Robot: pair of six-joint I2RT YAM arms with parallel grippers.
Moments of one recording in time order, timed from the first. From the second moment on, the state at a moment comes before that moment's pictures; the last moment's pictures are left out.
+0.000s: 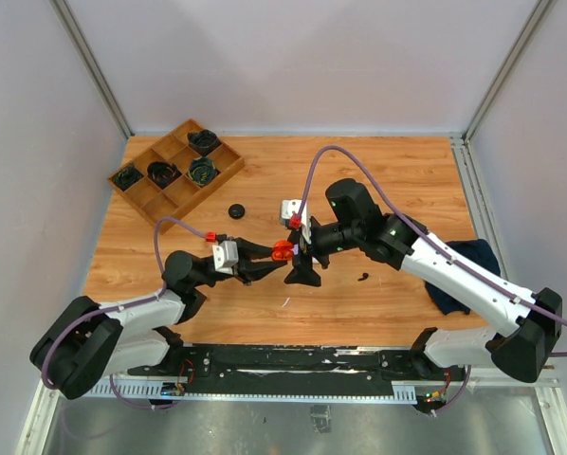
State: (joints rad) left arm -0.60 1.14 0.22 1.29 0.76 -0.09; right arm 0.85 1.27 1.19 -0.54 -0.63 -0.36
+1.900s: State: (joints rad) left arm -0.61 1.54 0.50 0.48 0.22 -0.81; right arm 0.84 0.91 0.63 -0.08 0.04 -0.13
